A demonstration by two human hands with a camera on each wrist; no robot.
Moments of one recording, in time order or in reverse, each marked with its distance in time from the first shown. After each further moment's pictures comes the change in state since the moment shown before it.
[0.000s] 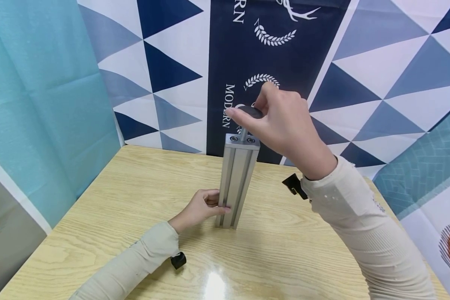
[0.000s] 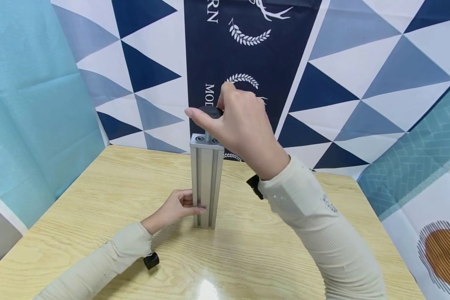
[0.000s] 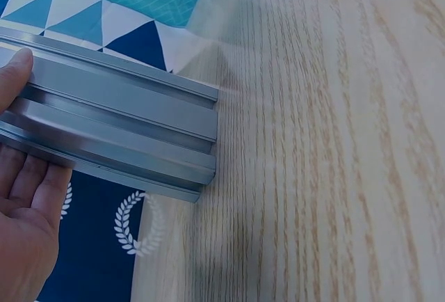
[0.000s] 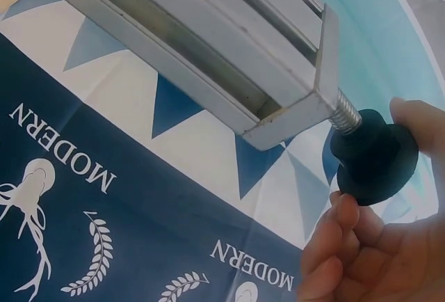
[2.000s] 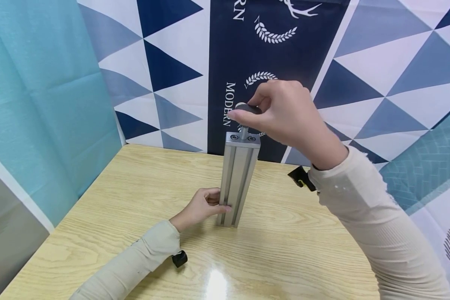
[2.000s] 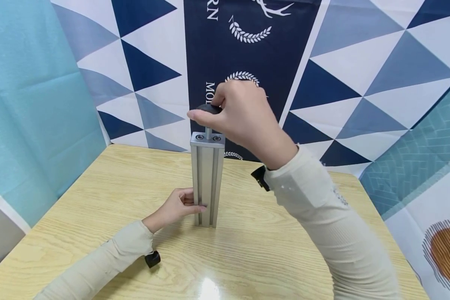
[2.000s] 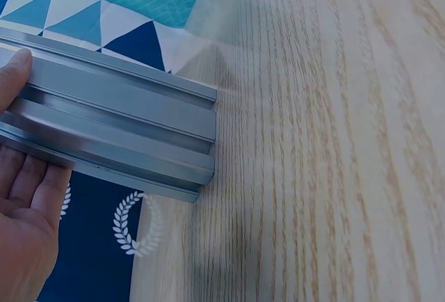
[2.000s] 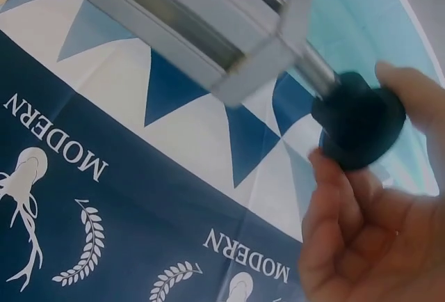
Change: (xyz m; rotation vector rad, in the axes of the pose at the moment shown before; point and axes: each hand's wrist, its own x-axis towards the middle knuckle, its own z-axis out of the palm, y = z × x) left_hand -0.001 0.000 0.000 0.022 0.006 0.024; right_hand 0.008 0.002 -0.013 0.010 -0.076 -0.091
